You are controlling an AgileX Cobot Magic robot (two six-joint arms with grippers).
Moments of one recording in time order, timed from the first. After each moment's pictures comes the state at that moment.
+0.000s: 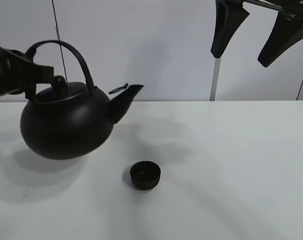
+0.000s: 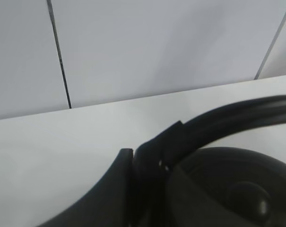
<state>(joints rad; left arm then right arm) -0.46 1.46 -0.51 -0.25 -0.54 0.16 0.28 1.66 -1.51 0.17 1.19 0.06</state>
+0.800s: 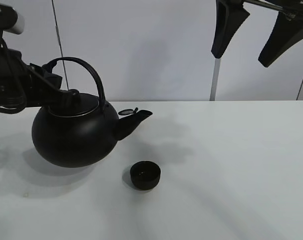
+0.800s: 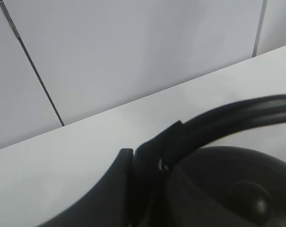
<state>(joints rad) -0.51 1.60 -0.52 -0.26 -0.72 0.32 0.28 1.66 -1.51 0.16 1.19 0.06</state>
